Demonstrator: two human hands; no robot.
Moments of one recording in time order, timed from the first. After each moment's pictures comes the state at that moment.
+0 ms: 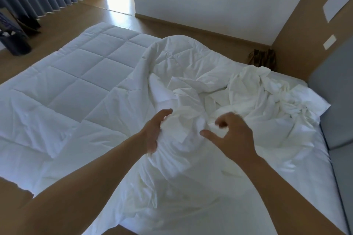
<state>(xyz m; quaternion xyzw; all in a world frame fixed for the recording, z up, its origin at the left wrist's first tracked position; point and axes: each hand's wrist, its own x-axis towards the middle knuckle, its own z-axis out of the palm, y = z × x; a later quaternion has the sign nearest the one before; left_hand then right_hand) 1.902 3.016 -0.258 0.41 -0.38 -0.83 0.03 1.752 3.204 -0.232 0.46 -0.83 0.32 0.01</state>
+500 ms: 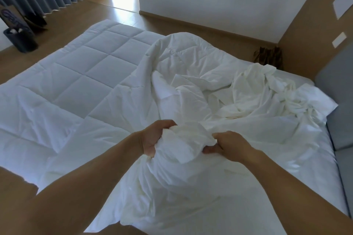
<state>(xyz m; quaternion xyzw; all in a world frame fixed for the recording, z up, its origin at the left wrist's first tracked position) 1.918 3.021 -0.256 0.27 -0.41 -0.86 -0.17 1.730 3.201 -0.262 0.51 -0.82 0.04 -0.26</state>
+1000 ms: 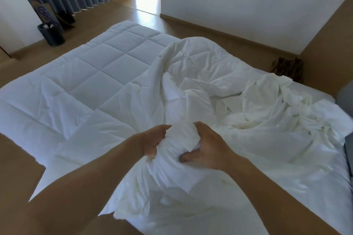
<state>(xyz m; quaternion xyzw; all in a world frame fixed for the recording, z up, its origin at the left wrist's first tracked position) 1.910 3.040 -0.262 0.37 -0.40 -0.83 -0.07 1.769 3.185 -0.226 0.57 -0.73 0.25 -0.26</state>
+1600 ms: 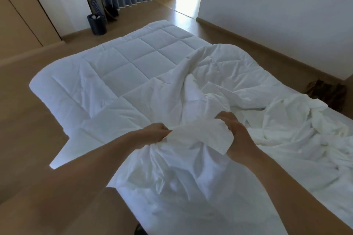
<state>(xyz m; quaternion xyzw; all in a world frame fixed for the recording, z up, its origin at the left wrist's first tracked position) 1.951 3.040 -0.264 0.53 -0.66 -0.54 -0.03 1.730 3.173 -0.207 0.67 -0.60 0.39 -0.22</state>
